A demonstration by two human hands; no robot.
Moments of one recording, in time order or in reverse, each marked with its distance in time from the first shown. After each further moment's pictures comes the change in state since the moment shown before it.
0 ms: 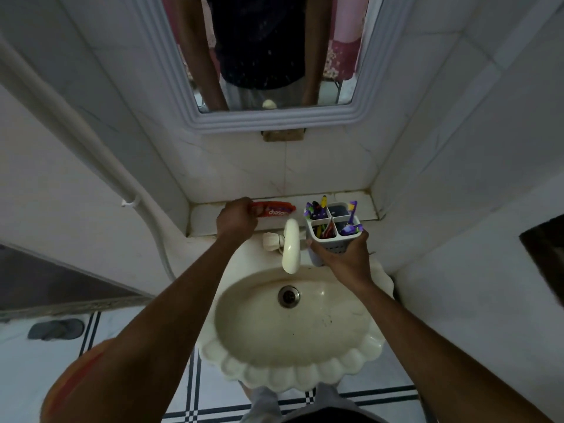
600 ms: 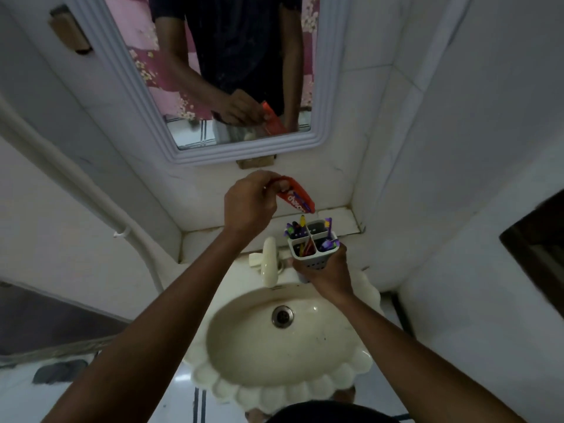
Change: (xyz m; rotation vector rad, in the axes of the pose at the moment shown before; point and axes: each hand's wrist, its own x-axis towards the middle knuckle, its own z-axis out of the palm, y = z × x) left_hand -0.036 0.167 -0.101 -0.212 0.358 0.510; right_hand 0.024 0.040 -0.008 0.034 -0.023 0.010
